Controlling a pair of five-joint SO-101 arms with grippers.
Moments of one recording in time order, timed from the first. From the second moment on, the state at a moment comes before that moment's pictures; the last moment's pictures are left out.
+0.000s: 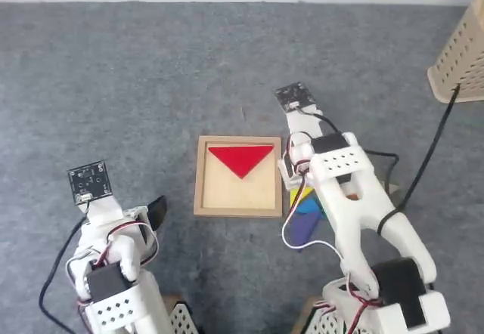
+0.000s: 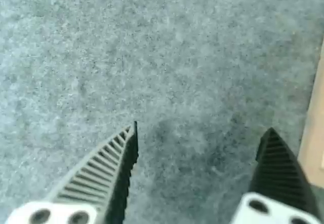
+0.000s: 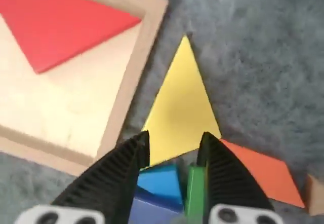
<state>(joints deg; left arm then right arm) -28.7 -103.8 97.3 72.6 2.2 -20.3 -10.8 37.8 57.1 3.6</state>
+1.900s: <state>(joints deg) -28.7 -103.8 97.3 72.6 2.2 -17.0 -2.0 38.2 48.5 1.7</state>
